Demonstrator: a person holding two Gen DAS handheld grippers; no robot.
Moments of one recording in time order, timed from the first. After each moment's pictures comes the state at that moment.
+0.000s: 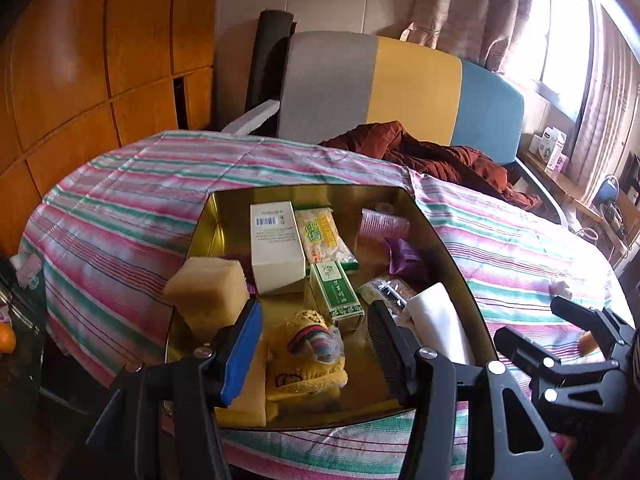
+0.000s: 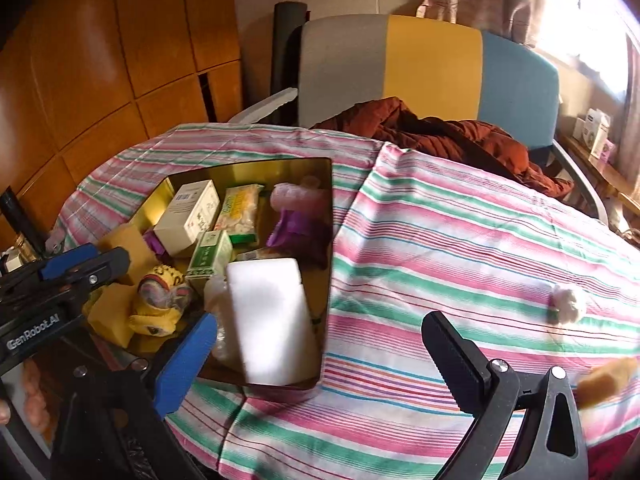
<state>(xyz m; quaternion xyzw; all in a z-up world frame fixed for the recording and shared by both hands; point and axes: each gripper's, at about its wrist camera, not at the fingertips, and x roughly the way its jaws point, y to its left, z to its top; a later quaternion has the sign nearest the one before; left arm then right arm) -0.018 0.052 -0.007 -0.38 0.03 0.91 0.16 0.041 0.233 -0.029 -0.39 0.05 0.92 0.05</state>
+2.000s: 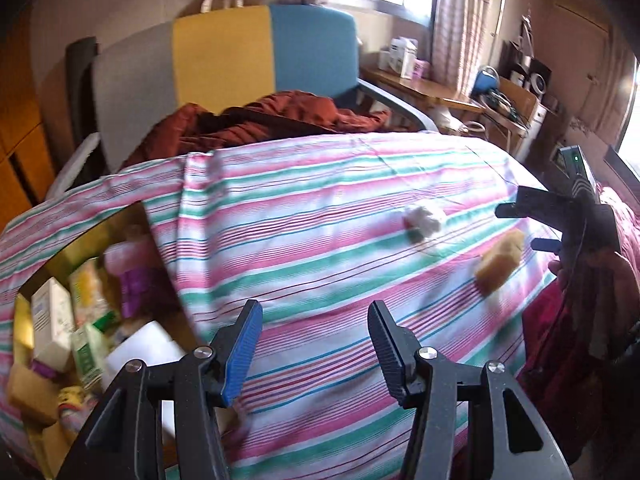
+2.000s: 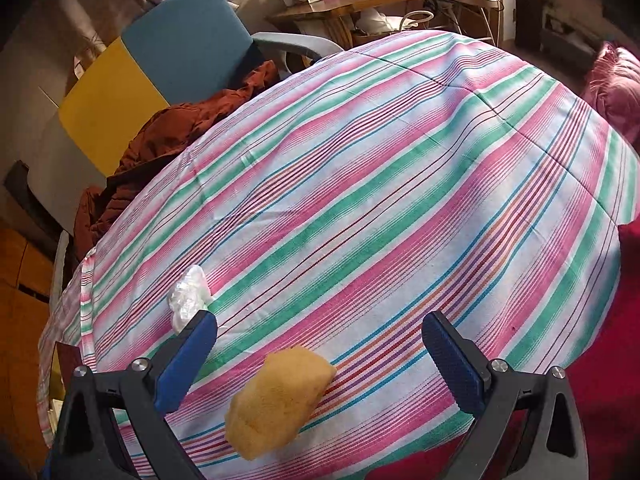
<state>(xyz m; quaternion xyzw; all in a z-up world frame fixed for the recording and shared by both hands) 0.032 0.267 -0.010 -0.39 0.16 0.81 0.40 0.174 0.581 -0.062 -0.38 0.38 0.77 0.36</state>
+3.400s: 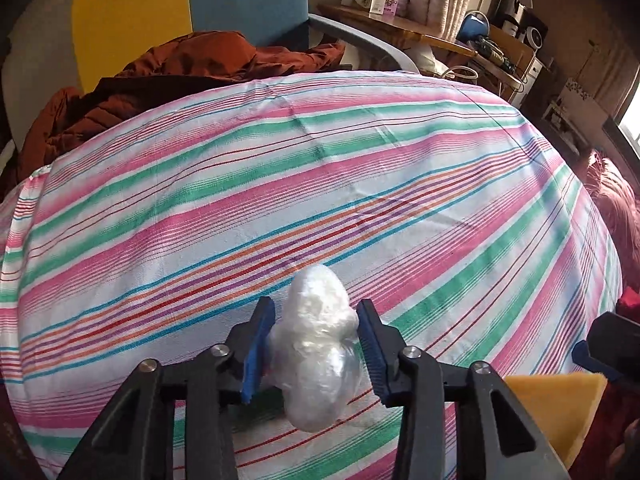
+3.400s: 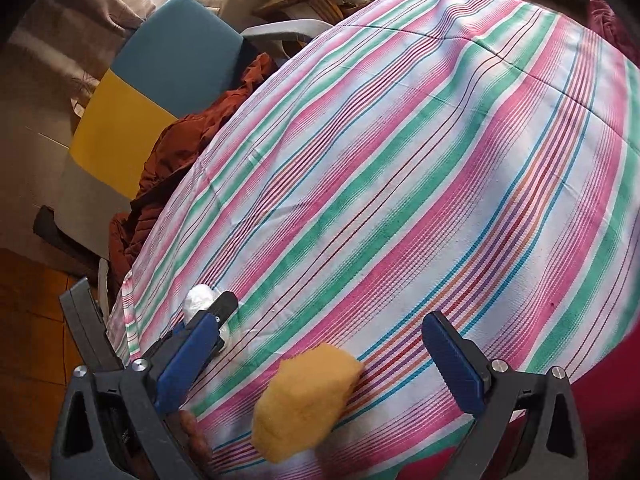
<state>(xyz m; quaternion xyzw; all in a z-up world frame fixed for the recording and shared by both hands) -0.006 0.497 -0.107 -0.47 0.21 0.75 0.42 0.181 0.597 -0.080 -0.35 0.48 0.75 0.31</state>
